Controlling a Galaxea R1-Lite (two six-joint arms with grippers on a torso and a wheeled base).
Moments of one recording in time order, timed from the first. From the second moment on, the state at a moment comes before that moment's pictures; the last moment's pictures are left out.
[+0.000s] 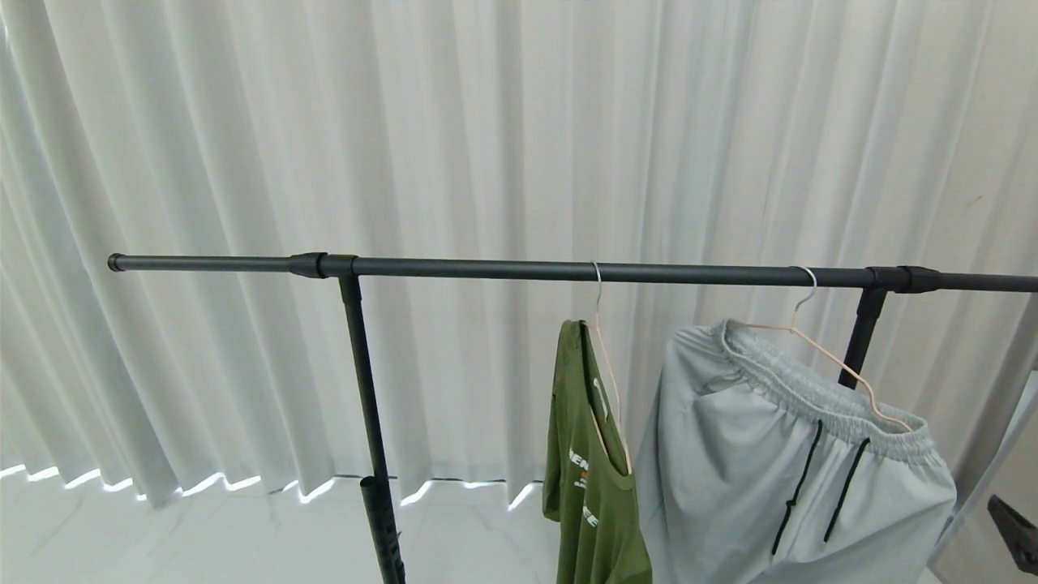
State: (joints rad) left arm 0.09 0.14 -0.25 0.32 -0.02 0.05; right arm 0.19 0.87 0.00 -0.58 -0.43 0.11
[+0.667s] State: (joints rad) left arm 0.10 0.09 -0.14 0.25 -0.10 0.01; right arm 0.20 0.24 0.00 -0.02 -0.40 0.08
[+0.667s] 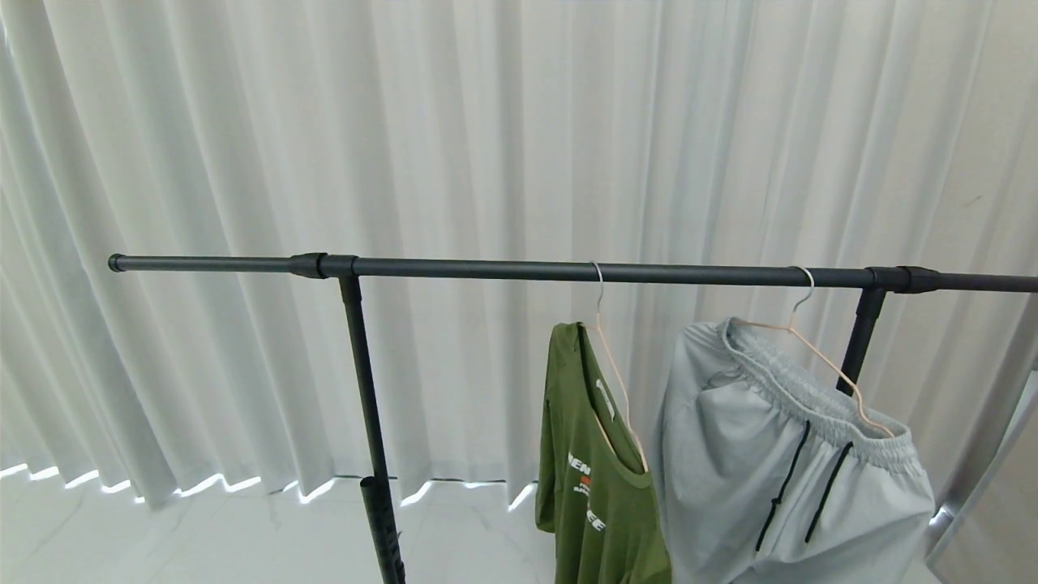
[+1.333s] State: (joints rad) left arm 0.10 0.09 -0.14 0.25 -0.19 0.05; right arm 0.28 0.01 0.00 -0.03 -0.02 0.01
